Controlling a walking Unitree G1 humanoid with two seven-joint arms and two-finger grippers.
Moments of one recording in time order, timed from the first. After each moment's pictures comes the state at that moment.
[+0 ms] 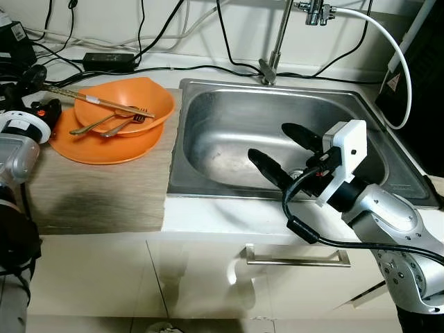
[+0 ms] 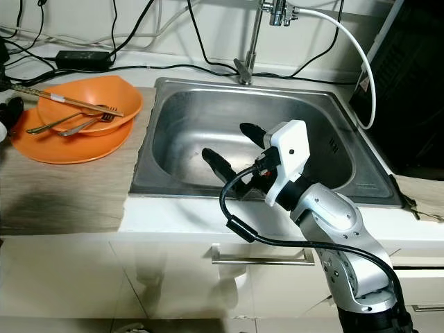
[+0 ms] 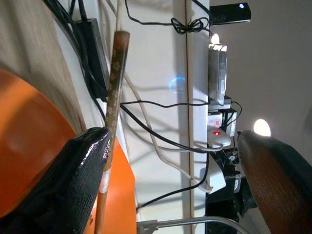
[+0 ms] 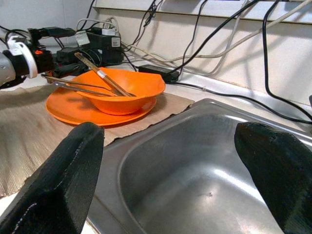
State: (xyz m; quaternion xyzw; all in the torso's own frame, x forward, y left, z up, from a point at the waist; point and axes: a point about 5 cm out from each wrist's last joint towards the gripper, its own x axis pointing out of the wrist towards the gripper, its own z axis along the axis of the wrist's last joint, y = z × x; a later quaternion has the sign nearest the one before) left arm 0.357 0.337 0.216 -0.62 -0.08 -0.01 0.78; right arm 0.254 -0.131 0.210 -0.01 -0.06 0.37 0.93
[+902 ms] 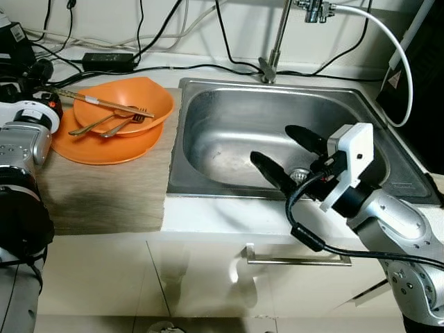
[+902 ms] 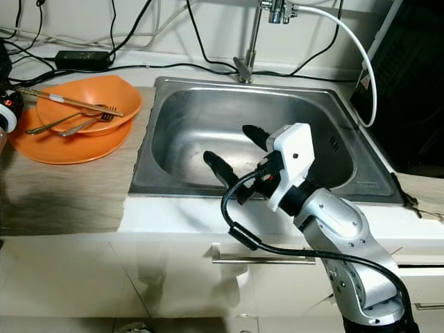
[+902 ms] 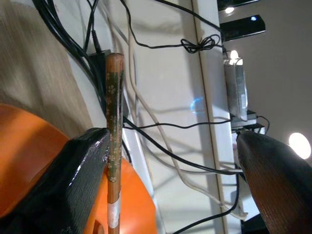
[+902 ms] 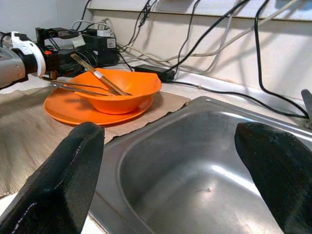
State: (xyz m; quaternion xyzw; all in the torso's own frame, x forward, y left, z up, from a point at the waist) left arm 0.370 0.332 0.221 -0.58 -0.10 0.06 0.81; right arm 0.244 -0.131 0.213 0.00 -0.06 0.36 0.93
